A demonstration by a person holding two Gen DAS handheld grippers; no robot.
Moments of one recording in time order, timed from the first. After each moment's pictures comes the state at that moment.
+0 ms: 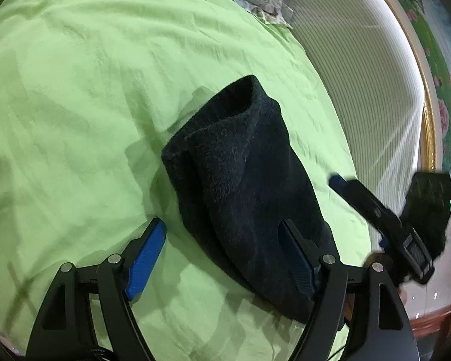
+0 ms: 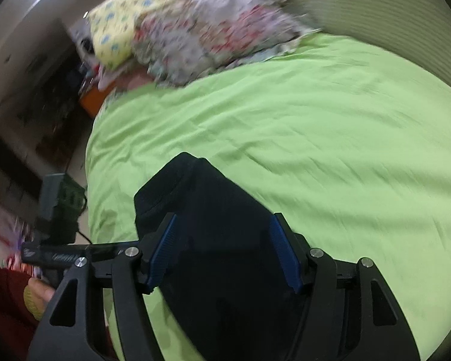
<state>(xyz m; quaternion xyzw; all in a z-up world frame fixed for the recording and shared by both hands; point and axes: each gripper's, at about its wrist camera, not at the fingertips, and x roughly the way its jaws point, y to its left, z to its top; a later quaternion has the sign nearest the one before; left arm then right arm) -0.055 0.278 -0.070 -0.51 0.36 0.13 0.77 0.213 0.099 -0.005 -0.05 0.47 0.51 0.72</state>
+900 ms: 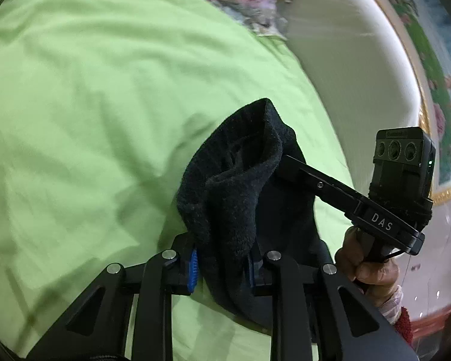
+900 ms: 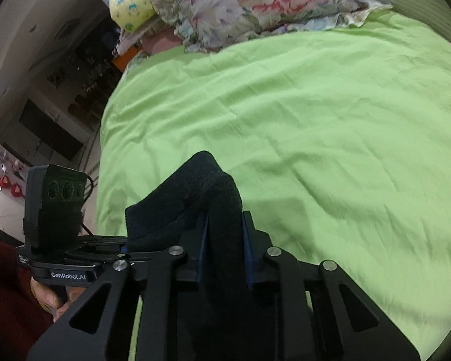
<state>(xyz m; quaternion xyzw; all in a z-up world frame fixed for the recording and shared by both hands) -0.035 0.287 -0.060 -0.49 0.33 0.13 0.80 0.235 0.146 -0.022 -0.05 0.49 0.58 0.65</state>
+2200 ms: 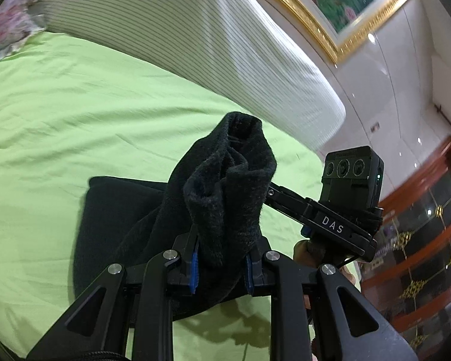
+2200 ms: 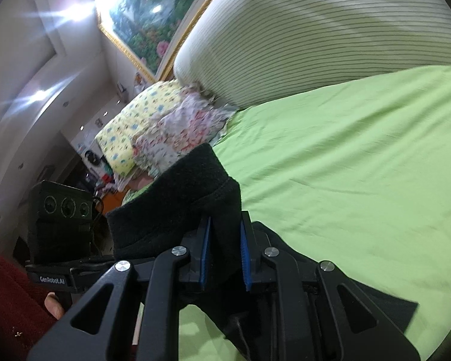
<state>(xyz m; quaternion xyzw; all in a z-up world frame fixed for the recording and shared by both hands) 0.057 -0.005 0.076 -0.28 0.37 -0.14 0.87 0.161 -0.210 0.019 0.24 0.35 0.41 0.81</state>
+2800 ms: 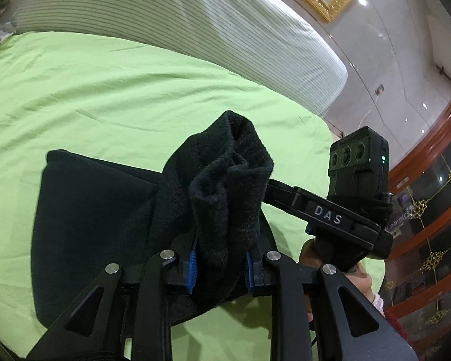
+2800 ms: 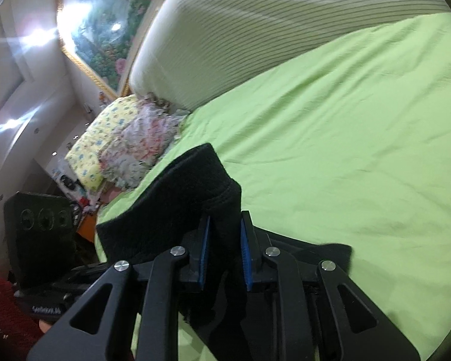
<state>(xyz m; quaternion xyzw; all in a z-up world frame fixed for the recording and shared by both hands) 0.096 -0.094 0.034 -0.22 0.41 -0.15 0.88 0.148 -0.257 -0.030 0.27 0.38 0.32 0.82</state>
